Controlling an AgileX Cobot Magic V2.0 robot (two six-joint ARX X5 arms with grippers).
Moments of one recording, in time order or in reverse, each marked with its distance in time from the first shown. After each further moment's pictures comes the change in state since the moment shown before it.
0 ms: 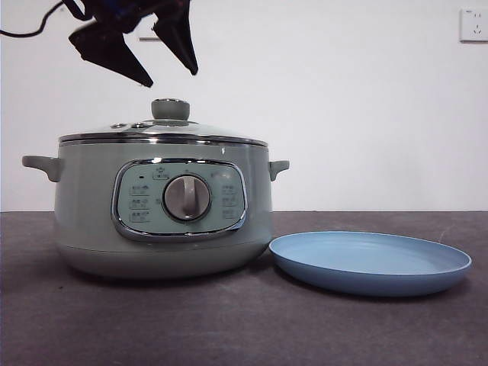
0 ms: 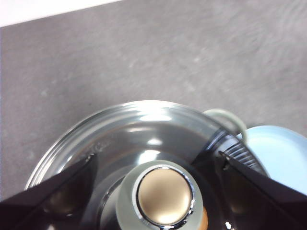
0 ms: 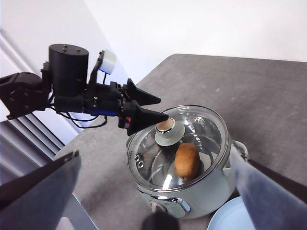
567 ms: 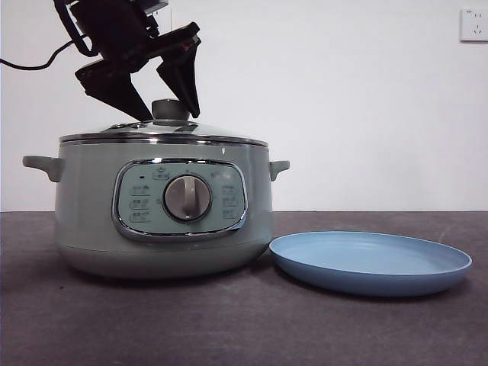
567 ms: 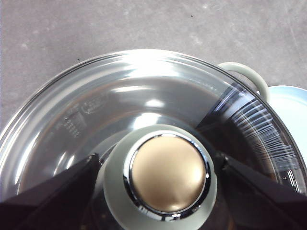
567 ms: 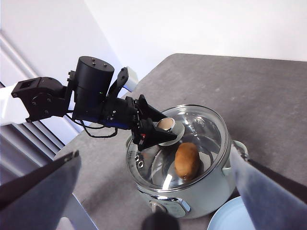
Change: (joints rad) left arm -0.008 0.088 0.000 -0.071 -0.003 0.007; right arm 0.000 0.003 0.000 0.000 0.001 0.000
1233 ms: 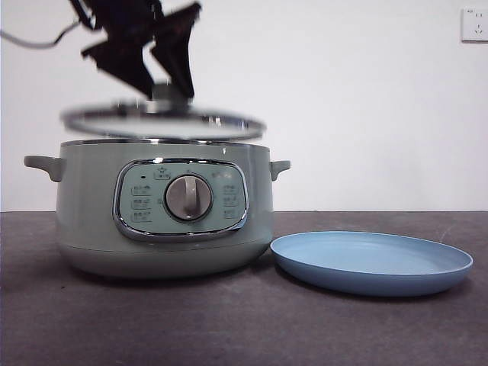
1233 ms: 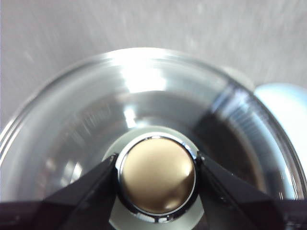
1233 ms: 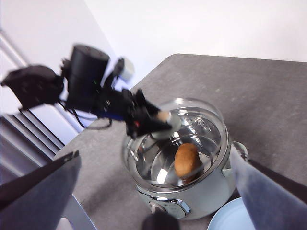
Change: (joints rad) left arm -0.004 0.021 0.164 -0.147 -0.002 0.037; right arm 0.000 0.004 0.000 0.008 0.000 0.000
